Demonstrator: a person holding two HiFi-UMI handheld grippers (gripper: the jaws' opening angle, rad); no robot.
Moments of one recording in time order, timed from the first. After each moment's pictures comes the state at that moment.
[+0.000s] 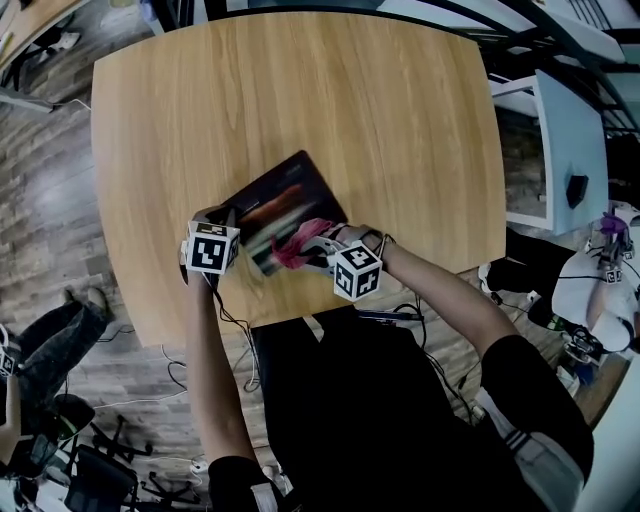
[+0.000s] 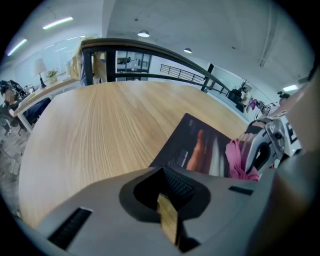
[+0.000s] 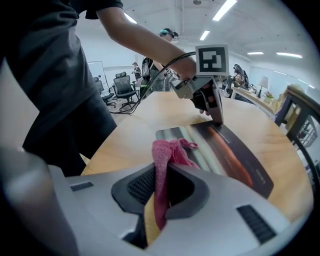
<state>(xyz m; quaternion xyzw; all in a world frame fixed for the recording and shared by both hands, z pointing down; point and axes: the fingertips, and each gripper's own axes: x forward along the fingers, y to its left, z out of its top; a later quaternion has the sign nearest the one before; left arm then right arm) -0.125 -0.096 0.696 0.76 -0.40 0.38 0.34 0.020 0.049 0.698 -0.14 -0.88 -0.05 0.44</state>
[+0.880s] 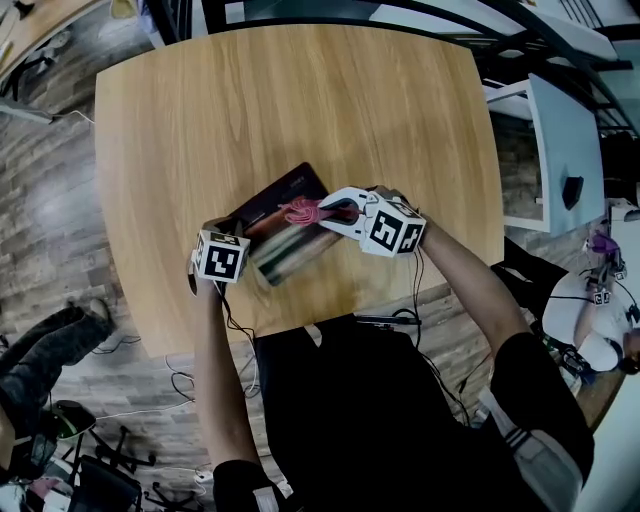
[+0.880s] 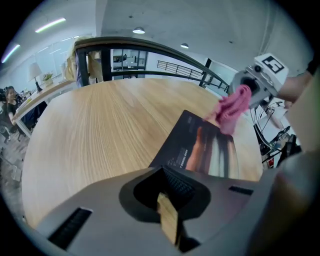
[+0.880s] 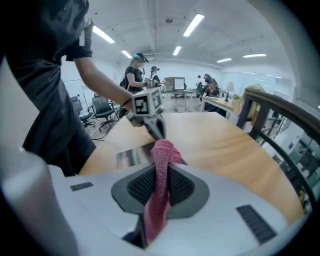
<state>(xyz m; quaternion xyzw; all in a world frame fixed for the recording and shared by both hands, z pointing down) -0.121 -0.095 0.699 0.76 -0.39 0.40 0.33 0.034 -0.090 0.602 -0.02 -0.93 0.01 0.37</state>
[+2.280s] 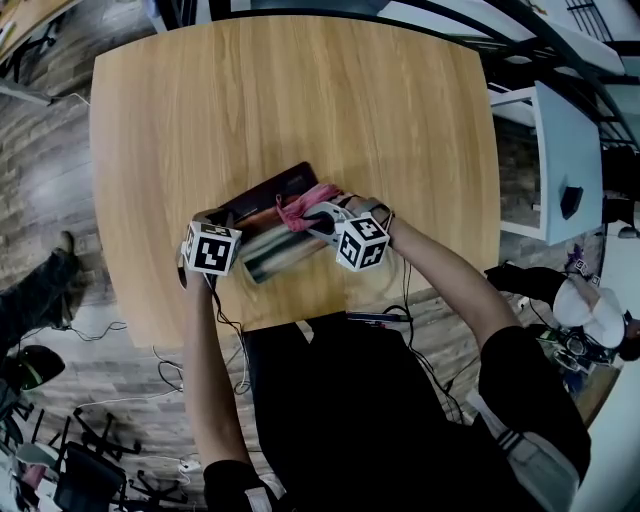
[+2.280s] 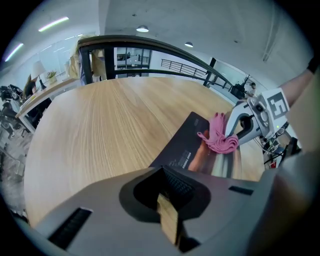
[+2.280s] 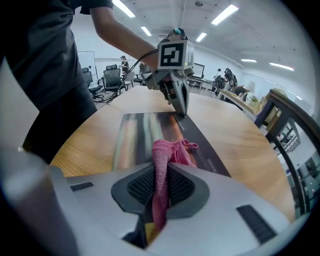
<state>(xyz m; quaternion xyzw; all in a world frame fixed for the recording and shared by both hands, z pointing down) -0.124 -0.092 0.697 0.74 -0.40 0.41 0.35 0.039 -0.050 0.698 -0.07 -0.88 -0.10 0.45</state>
